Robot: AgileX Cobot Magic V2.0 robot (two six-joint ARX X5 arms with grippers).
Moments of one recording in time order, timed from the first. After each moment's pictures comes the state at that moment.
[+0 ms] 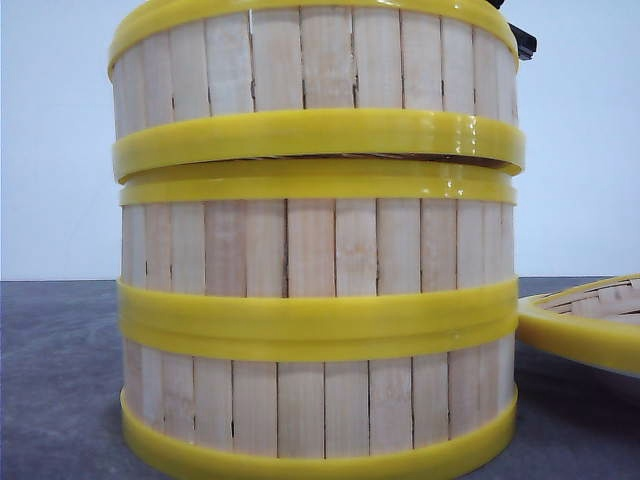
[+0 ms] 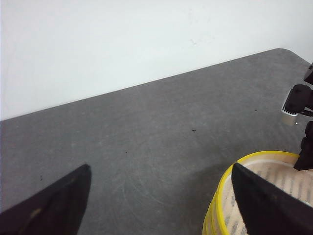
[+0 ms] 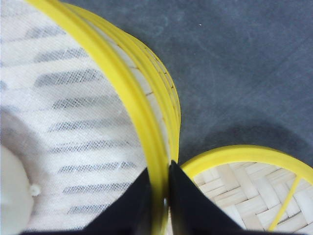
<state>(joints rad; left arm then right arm) -0.56 1.03 1.80 -1.15 -0.20 -0.03 0.56 1.73 1.76 -1.35 -0.12 0.05</state>
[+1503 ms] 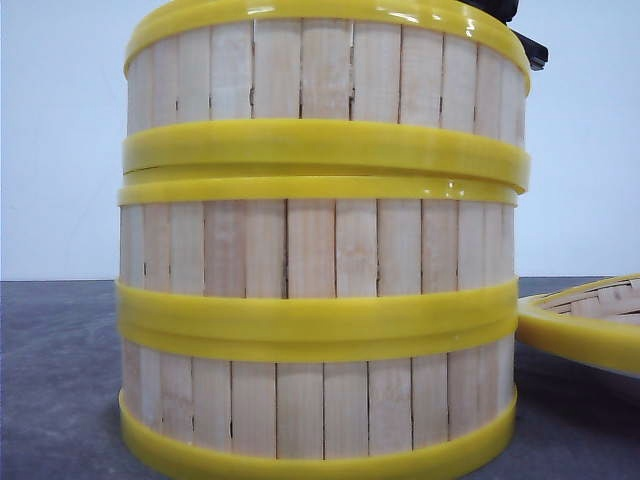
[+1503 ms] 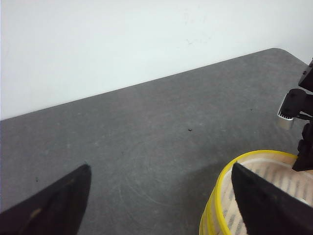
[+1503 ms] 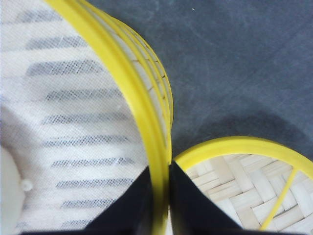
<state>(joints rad) -0.56 1.03 1.80 -1.15 -0.18 -0.03 0.56 1.73 1.71 -1.33 -0.12 0.04</state>
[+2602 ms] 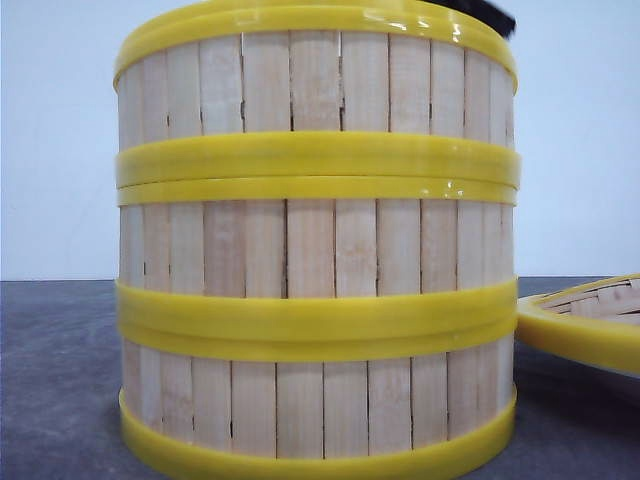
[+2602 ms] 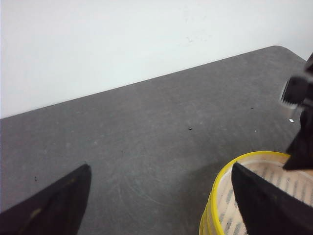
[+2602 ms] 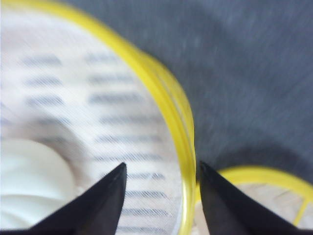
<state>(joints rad) -0.56 1.05 1.80 -1.14 -0.18 -0.03 0.58 1.73 1.88 -1.33 -0.16 0.04</state>
